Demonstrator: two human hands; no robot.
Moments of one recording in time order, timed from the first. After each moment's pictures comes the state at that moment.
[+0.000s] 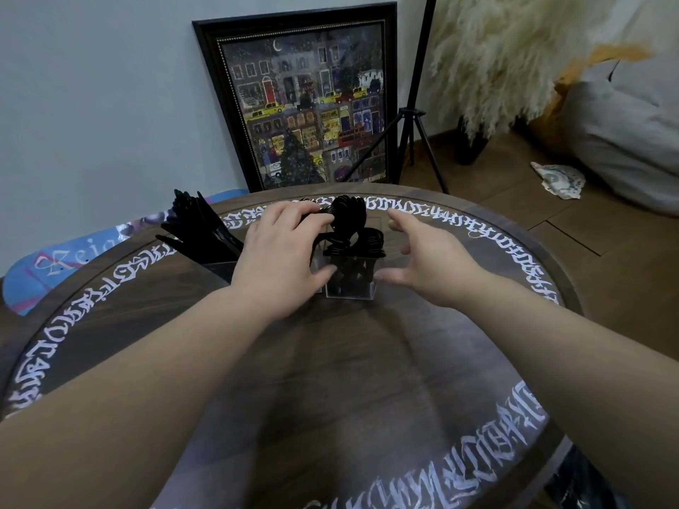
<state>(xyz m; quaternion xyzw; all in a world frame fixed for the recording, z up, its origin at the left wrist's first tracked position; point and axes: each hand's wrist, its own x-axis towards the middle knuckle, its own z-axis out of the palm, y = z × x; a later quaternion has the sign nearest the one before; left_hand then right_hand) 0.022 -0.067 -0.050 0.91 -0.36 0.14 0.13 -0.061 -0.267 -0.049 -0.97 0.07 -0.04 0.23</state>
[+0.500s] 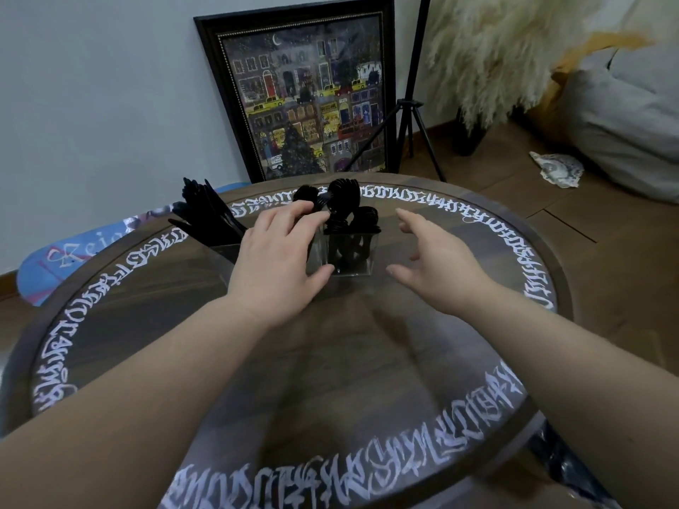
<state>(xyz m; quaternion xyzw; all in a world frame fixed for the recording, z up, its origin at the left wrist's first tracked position) -0.018 -0.049 -0.046 0.91 -0.35 0.15 0.16 -0.102 -0.255 -0.052 -0.96 0.11 -0.09 0.25</state>
